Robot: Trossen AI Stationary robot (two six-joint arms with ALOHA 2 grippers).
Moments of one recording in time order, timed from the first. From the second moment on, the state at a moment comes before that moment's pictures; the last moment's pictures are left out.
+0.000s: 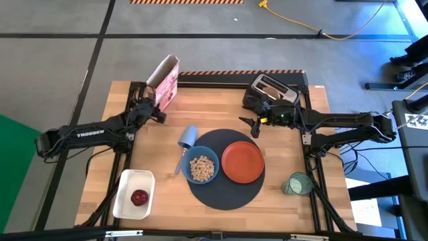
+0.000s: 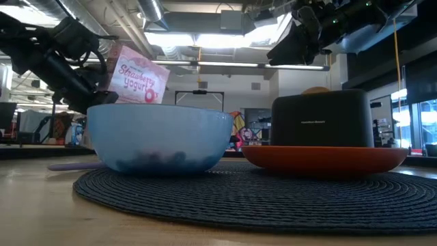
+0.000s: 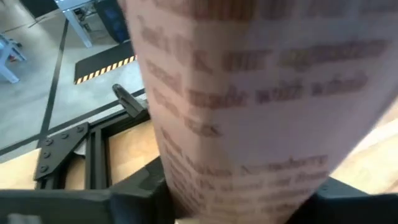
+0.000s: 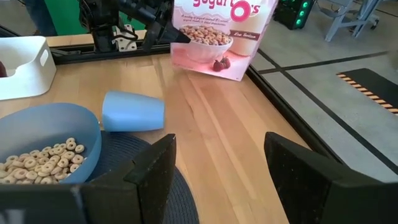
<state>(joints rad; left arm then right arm) 0.52 0.71 0.20 -0.08 -0.69 -0.20 -0.18 1.10 0.71 0.04 0.12 -0.01</state>
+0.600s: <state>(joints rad) 0.54 0.70 0.34 -0.26 -0.69 -0.19 -0.18 1.10 0.71 0.02 0.12 0.00</state>
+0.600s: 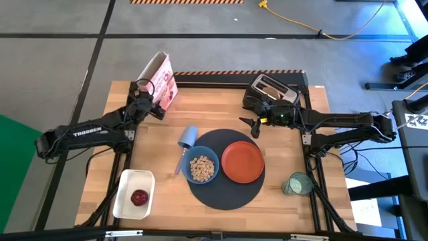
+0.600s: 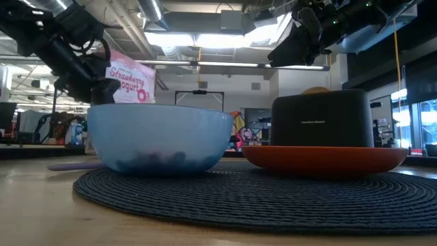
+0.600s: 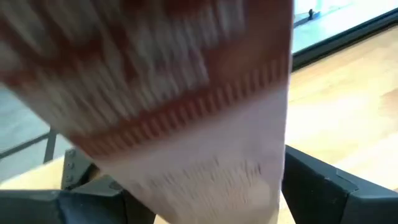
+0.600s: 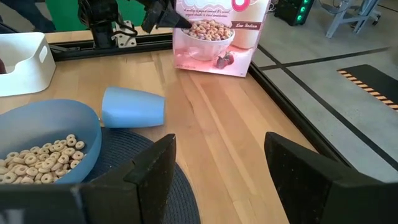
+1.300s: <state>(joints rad) 0.54 0.69 0.66 -0.39 -0.69 0.07 -0.18 1.10 0.71 0.02 0.12 0.01</state>
